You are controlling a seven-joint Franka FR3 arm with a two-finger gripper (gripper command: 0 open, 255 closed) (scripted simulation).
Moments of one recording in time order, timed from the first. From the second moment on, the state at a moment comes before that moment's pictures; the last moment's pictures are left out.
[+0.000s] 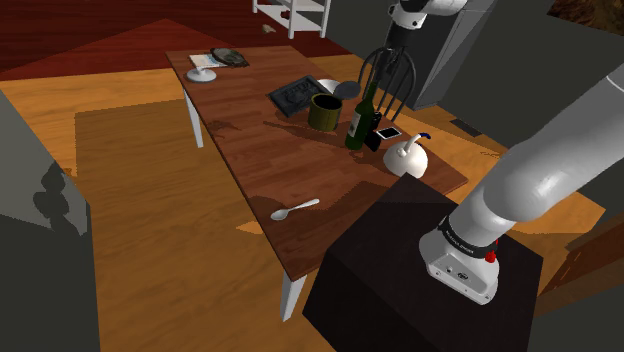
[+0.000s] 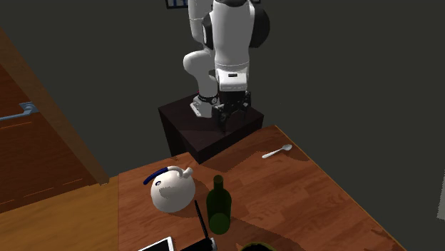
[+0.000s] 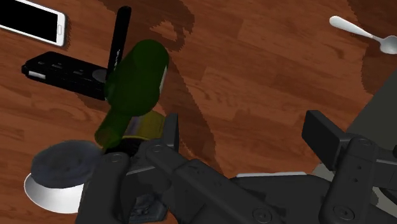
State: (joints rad) arm -0.07 -0.15 -0.37 -2.16 -0.02 2.08 -0.53
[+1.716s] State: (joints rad) arm -0.19 0.37 -0.41 -1.84 0.17 2.23 -0.82
